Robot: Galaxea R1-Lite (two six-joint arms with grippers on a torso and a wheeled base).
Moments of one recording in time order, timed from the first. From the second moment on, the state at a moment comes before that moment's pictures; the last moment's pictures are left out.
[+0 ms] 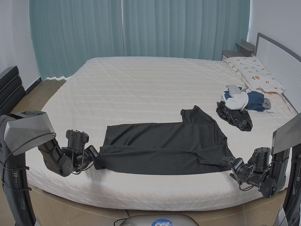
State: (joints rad) left arm -0.18 2.26 -0.74 -0.79 0.16 -0.79; right arm 0.14 2.28 -0.16 -1.55 0.10 1.04
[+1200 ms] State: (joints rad) left arm -0.43 2.17 -0.61 -0.80 0.12 -1.00; right arm 0.14 2.27 -0.12 -1.55 0.10 1.04
